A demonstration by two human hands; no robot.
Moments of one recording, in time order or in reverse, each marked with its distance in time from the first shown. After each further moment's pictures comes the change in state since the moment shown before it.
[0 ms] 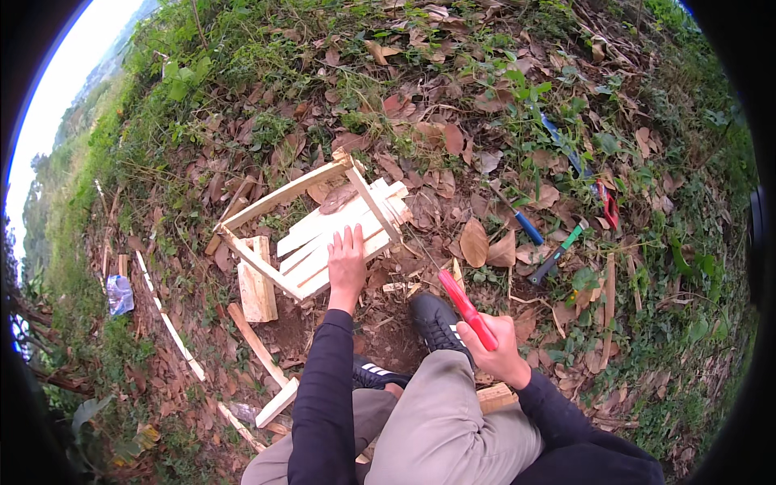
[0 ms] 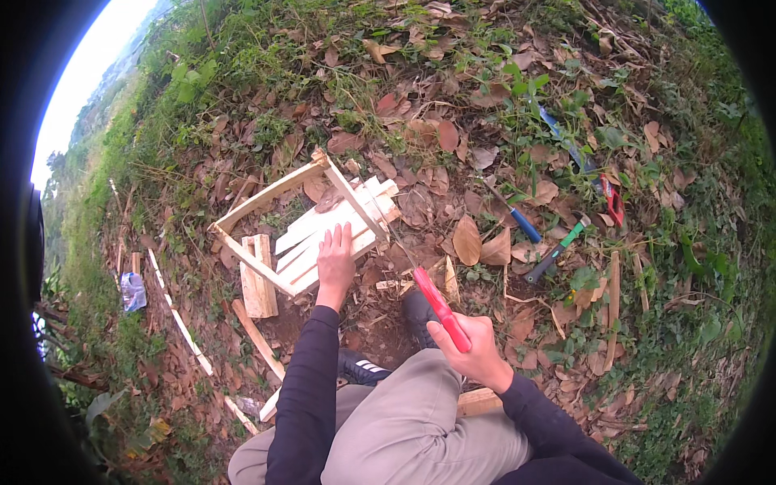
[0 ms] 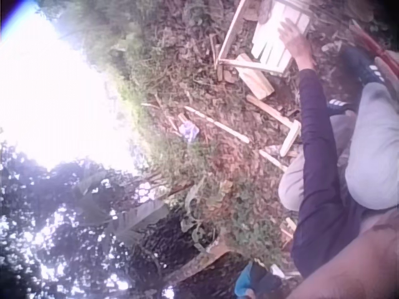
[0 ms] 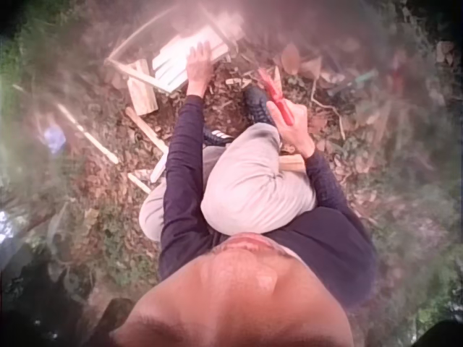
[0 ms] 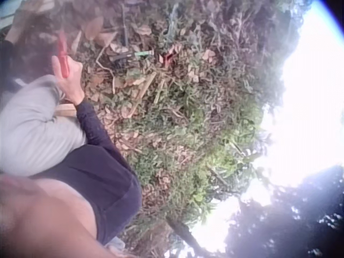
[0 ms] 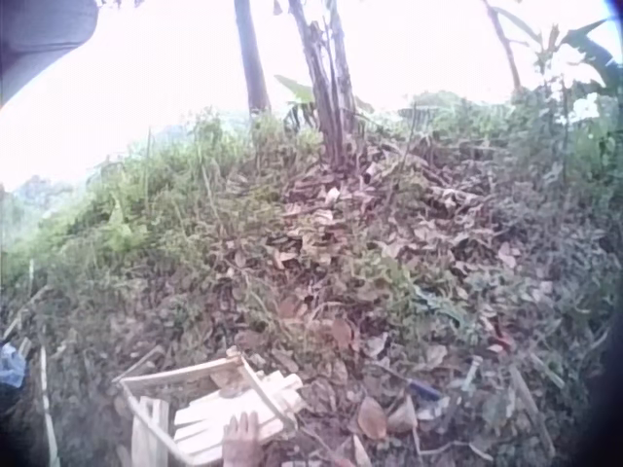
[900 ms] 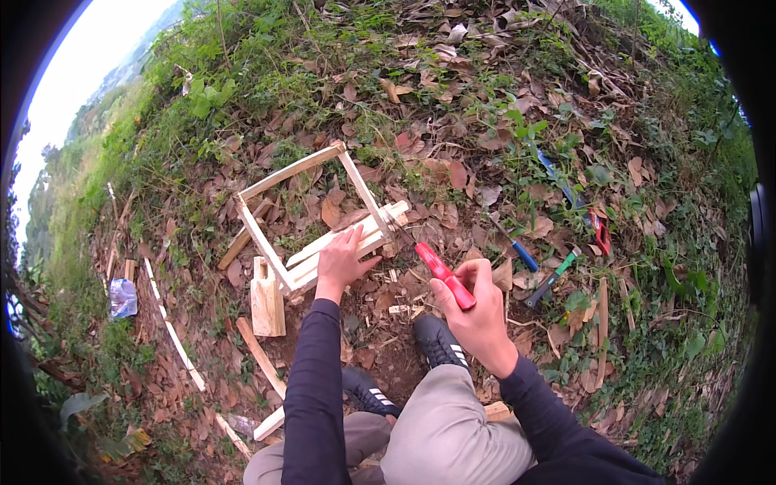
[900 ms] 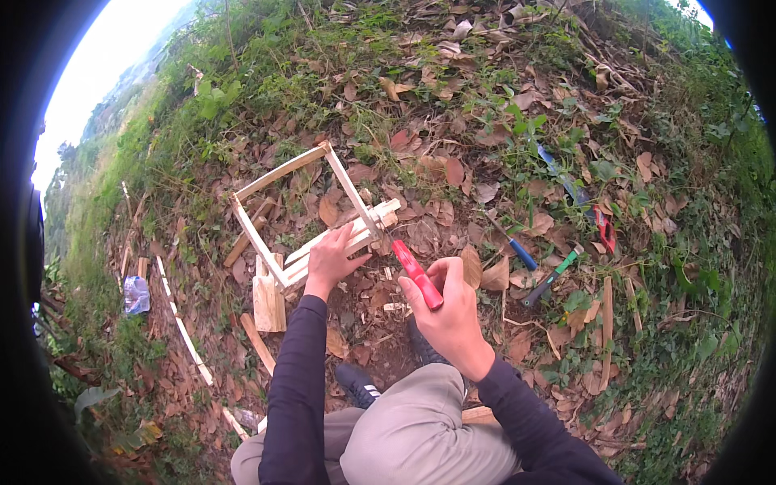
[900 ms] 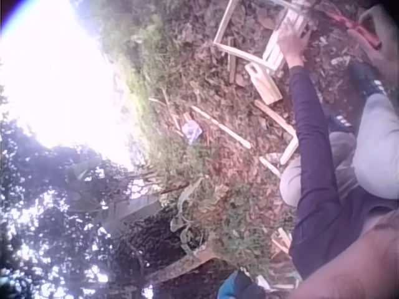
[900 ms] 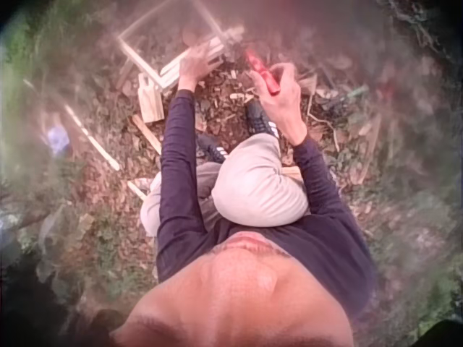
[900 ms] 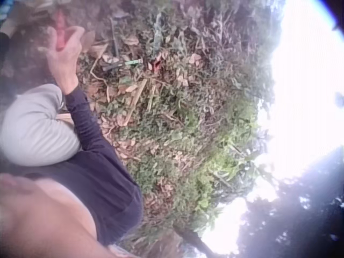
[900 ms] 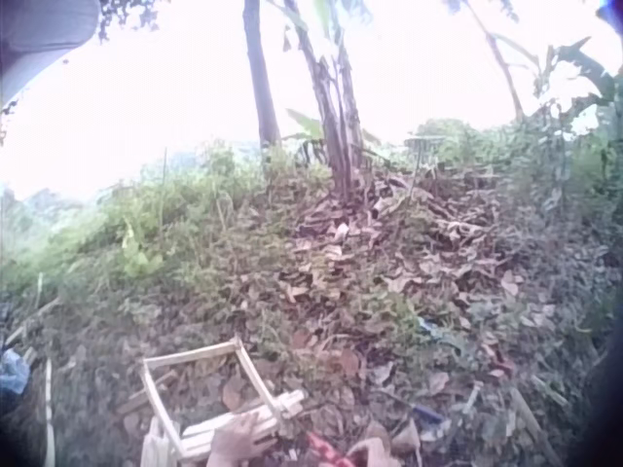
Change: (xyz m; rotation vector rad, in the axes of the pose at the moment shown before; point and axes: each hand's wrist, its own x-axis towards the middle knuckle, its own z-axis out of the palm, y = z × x) left_hand 0.053 -0.034 -0.072 -0.124 0.082 0.090; right_hand 0.070 -0.079 0.016 -0.064 0.195 -0.021
